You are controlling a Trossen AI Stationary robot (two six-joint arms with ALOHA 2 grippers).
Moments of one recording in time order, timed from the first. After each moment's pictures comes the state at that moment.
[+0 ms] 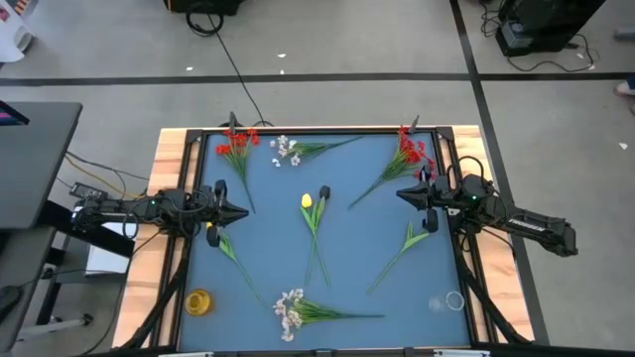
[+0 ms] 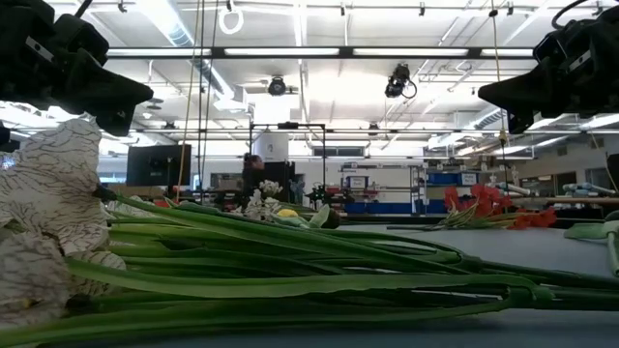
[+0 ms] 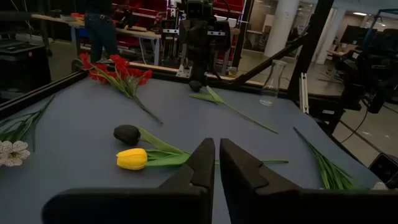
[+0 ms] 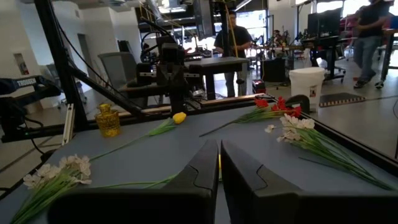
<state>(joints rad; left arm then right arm) -0.05 0.02 0.04 -0.08 -0.06 -0.17 -0.36 0.02 0.01 0.06 -0.26 0.14</state>
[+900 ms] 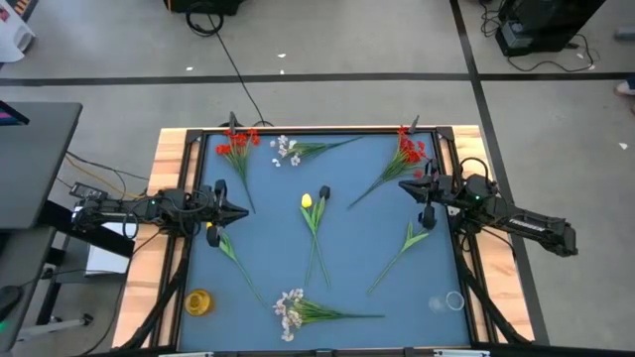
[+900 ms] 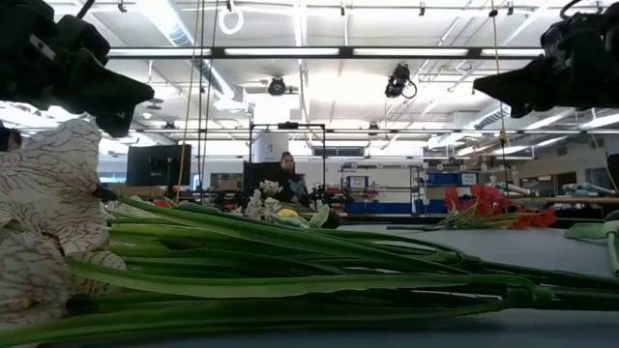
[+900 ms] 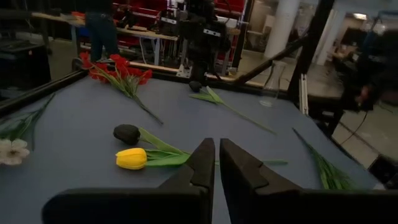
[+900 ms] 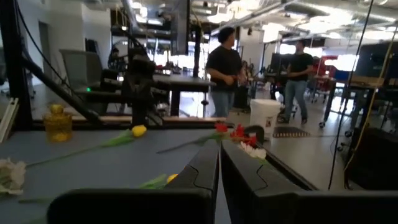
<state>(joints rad) -0.05 0.02 0.04 -0.06 -0.08 -0.21 -0.36 0.02 0.01 0.15 -0.12 -0.05</state>
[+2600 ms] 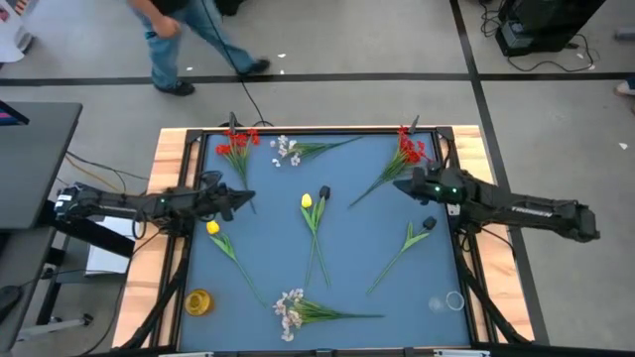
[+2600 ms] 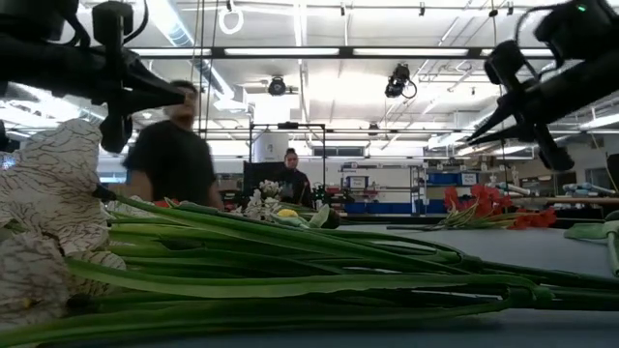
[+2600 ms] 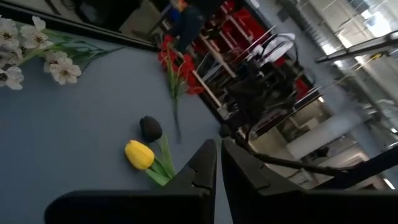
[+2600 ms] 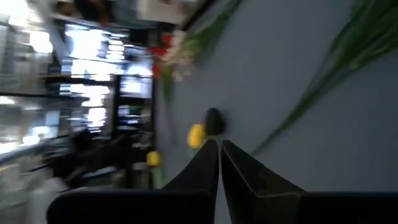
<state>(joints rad) -0.05 0.39 0.13 0.18 -0.38 -0.89 -0.31 0.44 0.24 -0.24 0.13 1.42</state>
